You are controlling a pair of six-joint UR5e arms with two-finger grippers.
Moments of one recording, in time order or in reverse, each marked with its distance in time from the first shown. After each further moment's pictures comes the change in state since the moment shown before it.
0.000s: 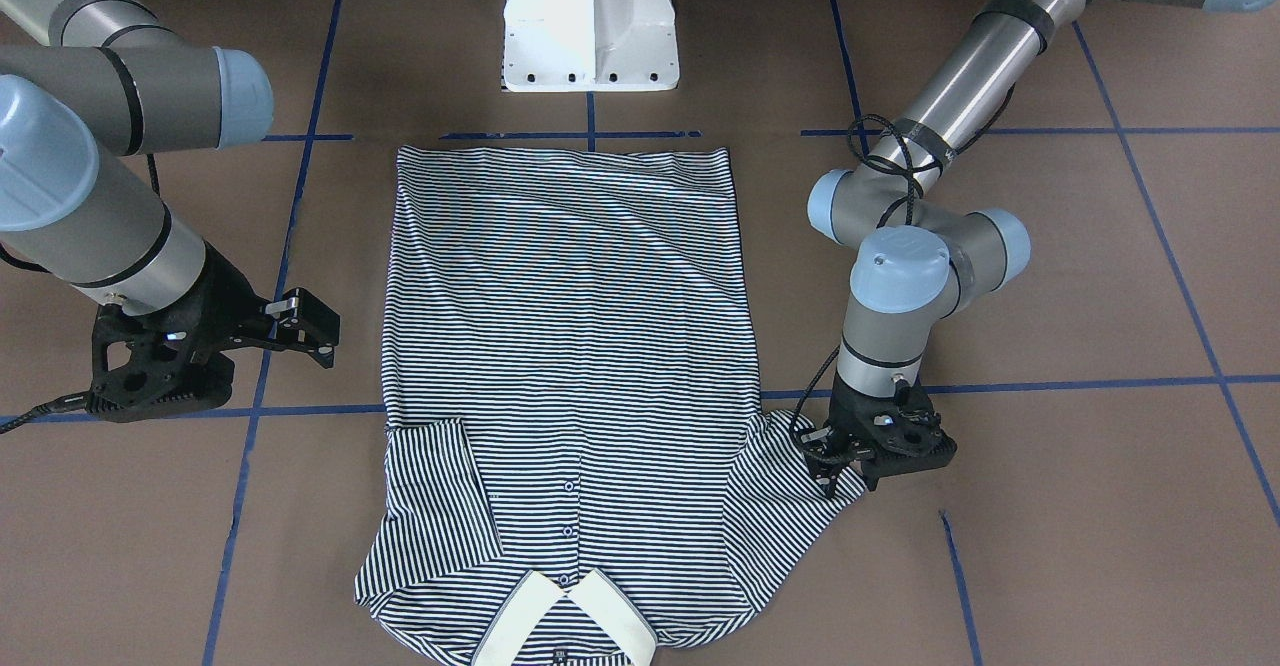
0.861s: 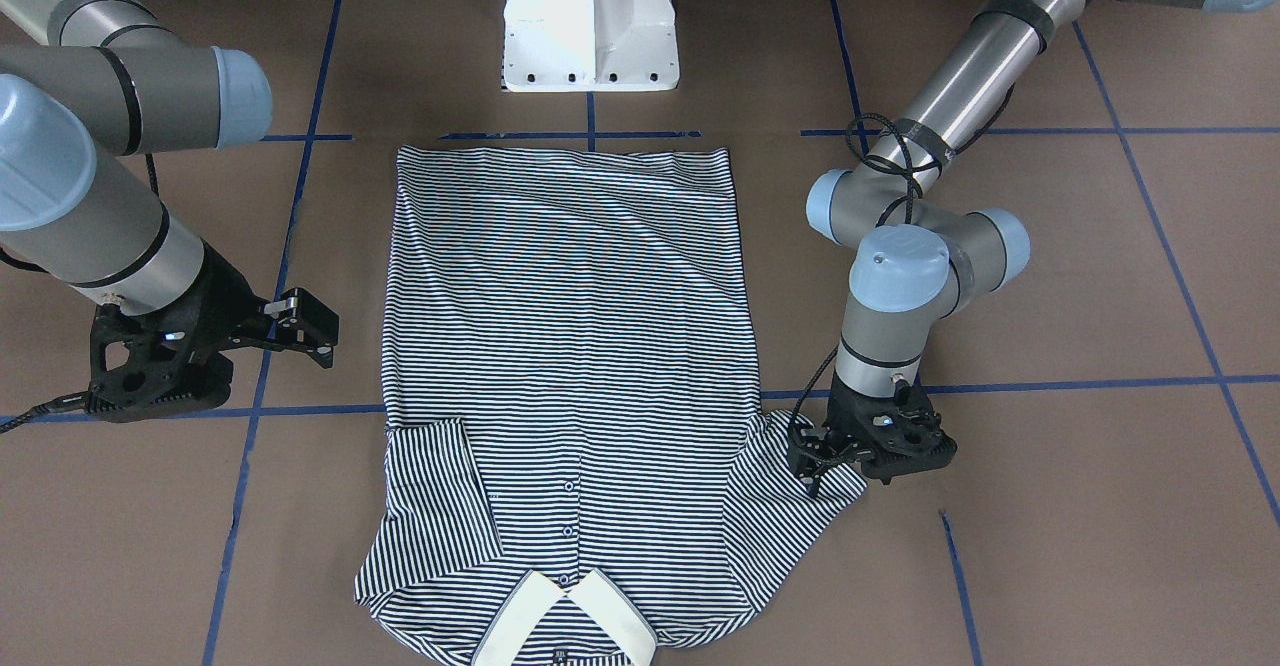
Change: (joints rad) left arm -0.002 -0.003 0.000 -0.002 0.000 -0.017; right arm 0.001 0.000 0.000 0.000 0.001 -0.002
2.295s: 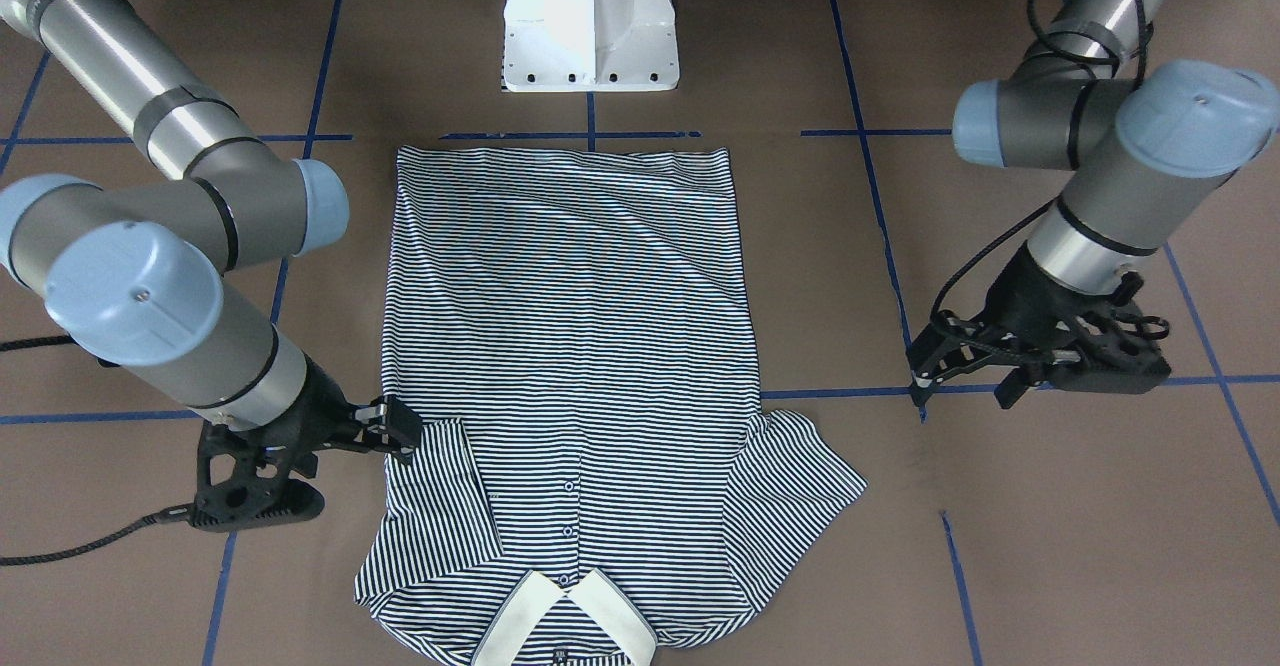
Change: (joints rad) left arm -0.206 0.169 -0.425 0.192 -0.366 0.145; right arm -0.028 0.138 -0.262 0.214 -0.031 0.126
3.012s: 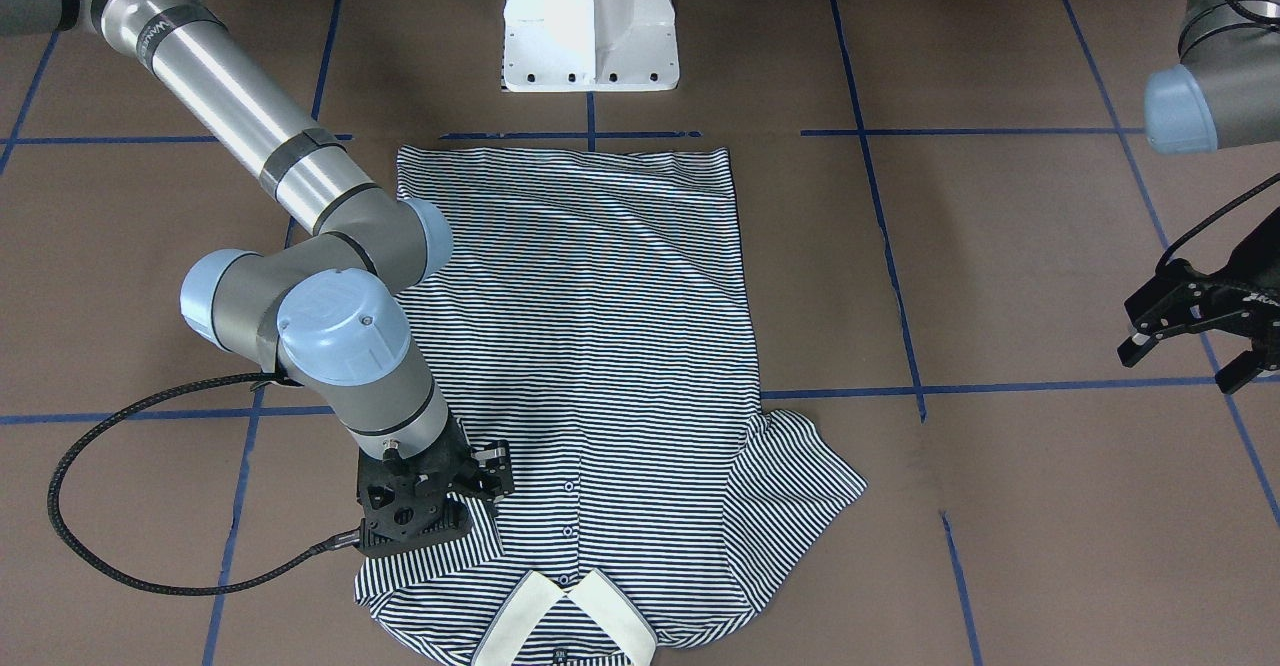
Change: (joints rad) left arm -0.266 0.187 -0.068 0.005 -0.239 0.520; right arm -0.132 0.196 -0.399 0.355 -0.269 0.023
